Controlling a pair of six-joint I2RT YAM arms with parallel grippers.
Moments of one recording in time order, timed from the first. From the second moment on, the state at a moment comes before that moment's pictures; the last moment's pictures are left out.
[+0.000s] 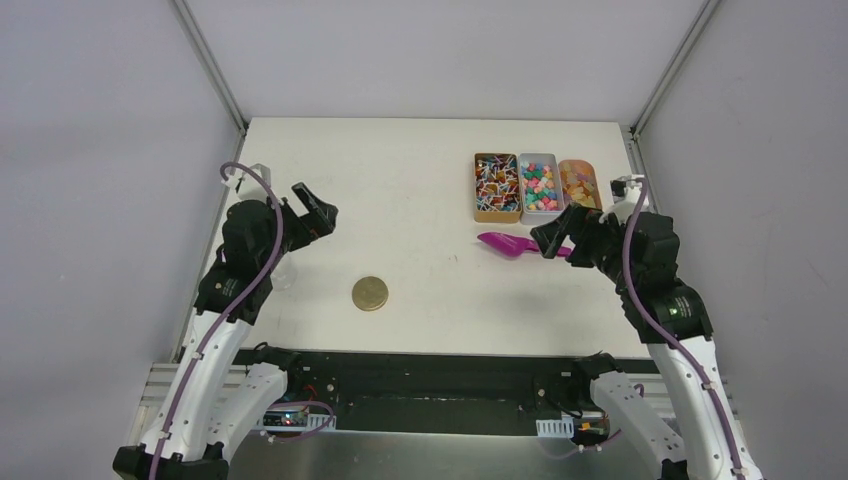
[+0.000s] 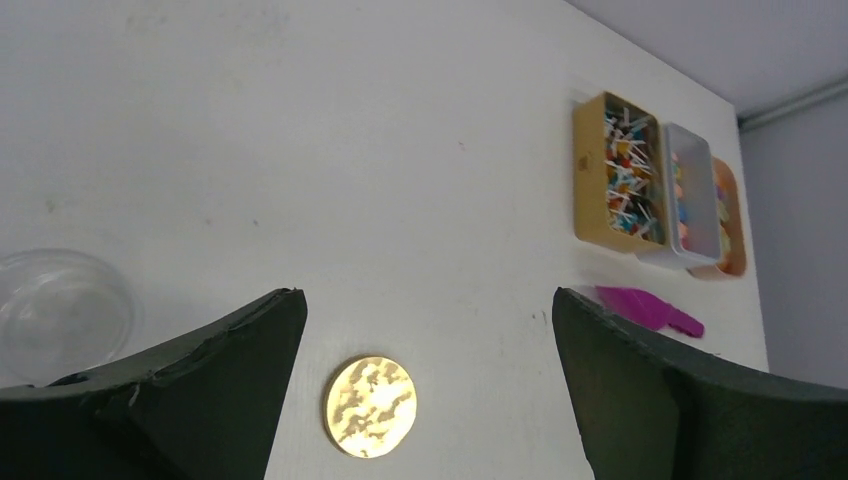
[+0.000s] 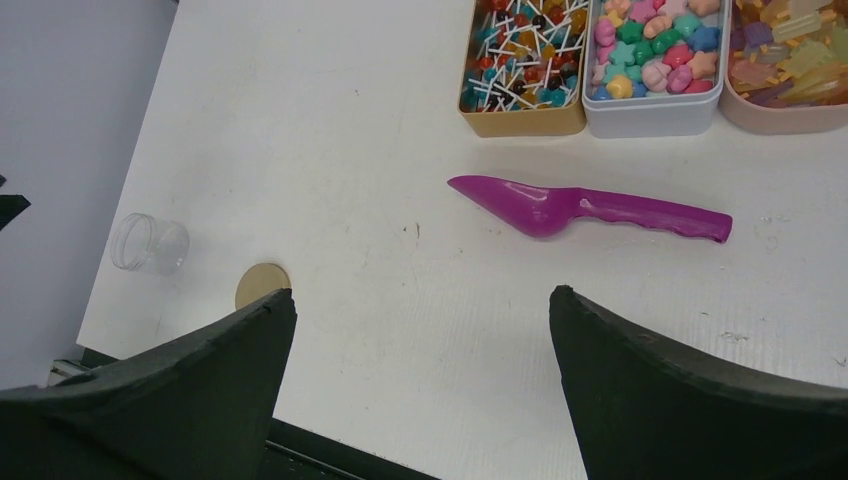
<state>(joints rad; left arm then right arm) -0.21 0.72 0.87 -0.49 0.01 -0.57 0.26 0.68 0.98 -0.71 -0.13 0.42</state>
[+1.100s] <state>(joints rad) -0.01 0.85 0.66 -0.71 -0.64 -1.06 0.26 0.61 0.92 -0.67 -0.17 0.42</state>
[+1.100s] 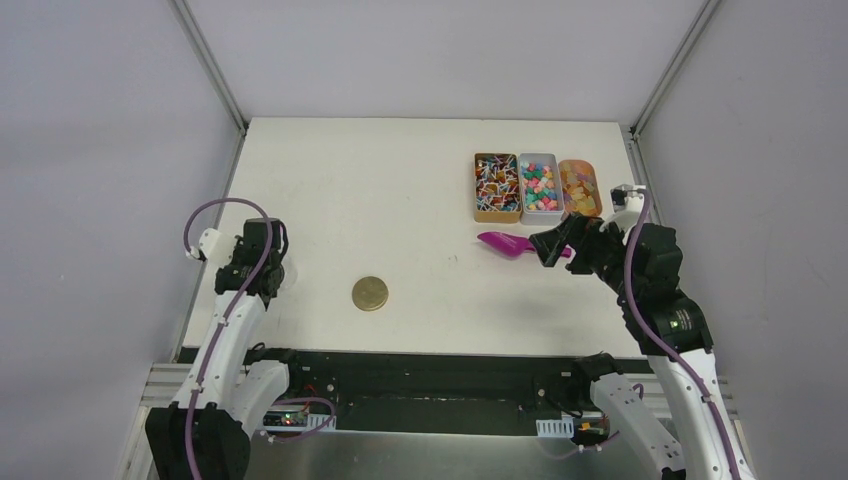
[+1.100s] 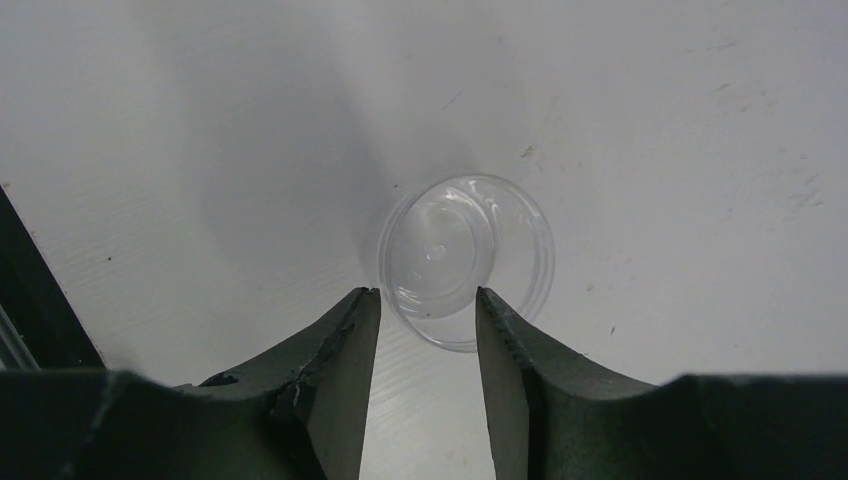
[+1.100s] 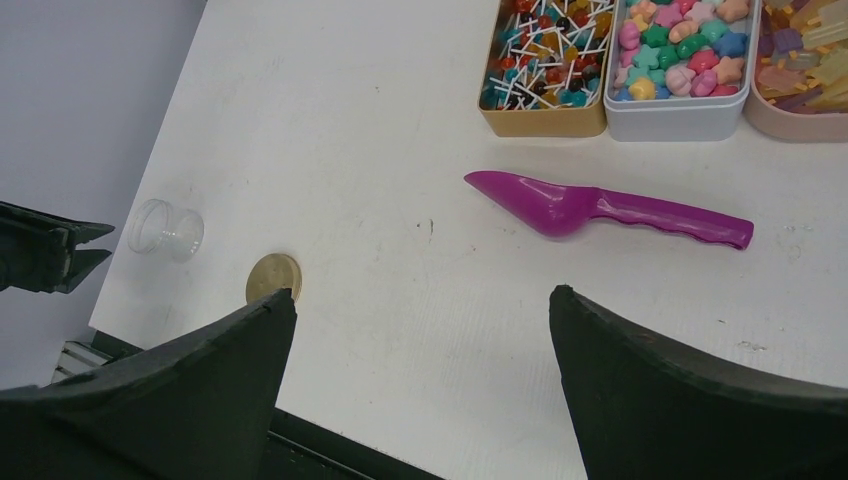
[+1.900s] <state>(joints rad) 0.08 1.00 0.52 -0.54 -0.48 -1.12 0.26 0.63 0.92 -0.69 -0.20 0.39</state>
